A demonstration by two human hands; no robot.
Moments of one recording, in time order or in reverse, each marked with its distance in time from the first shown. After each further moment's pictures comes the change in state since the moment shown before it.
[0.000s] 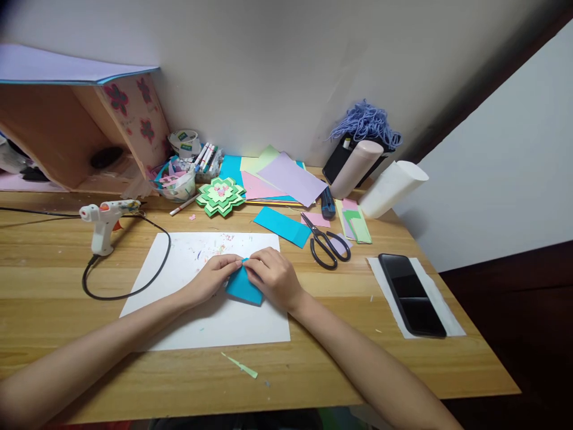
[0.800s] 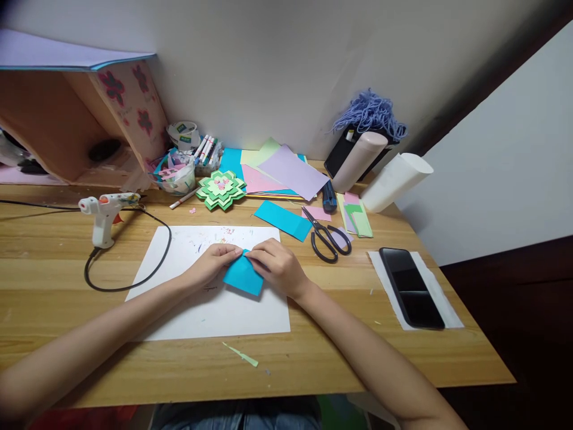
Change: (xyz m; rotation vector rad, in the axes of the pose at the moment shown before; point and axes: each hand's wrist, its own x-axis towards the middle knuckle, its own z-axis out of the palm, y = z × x) left_hand 0.007 -0.002 -0.007 -0.251 -0.070 -0.106; right_hand 0.001 0.009 -0.007 0.121 -0.031 -0.022
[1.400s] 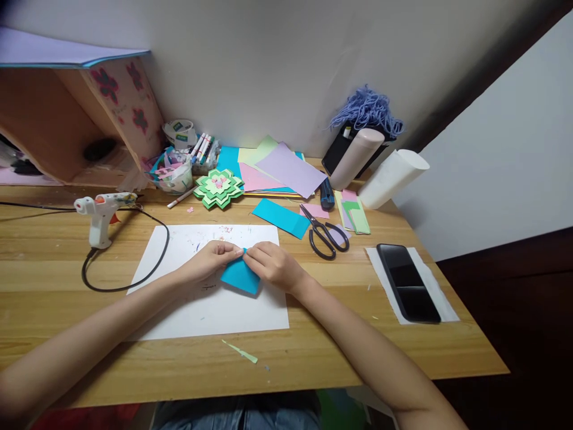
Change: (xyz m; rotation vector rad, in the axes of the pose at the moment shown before) left_hand 0.001 0.005 -0.005 0.069 -0.041 -0.043; right_hand 0.003 0.003 -0.003 -0.169 -0.144 -0.238
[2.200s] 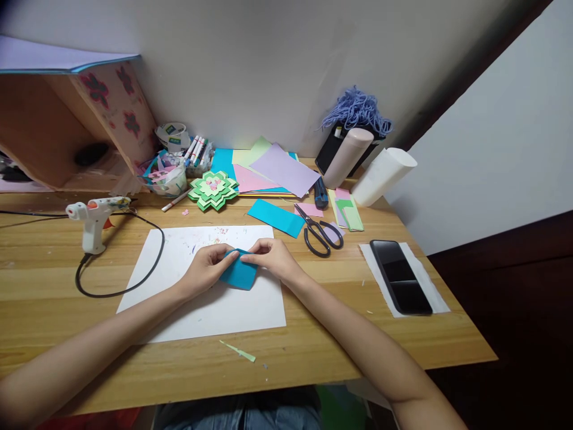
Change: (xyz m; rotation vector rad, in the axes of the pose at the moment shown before) left_hand -0.009 -0.003 0.014 0.410 0.279 0.240; right_hand 0.006 0.001 0.007 1.198 0.056 1.145
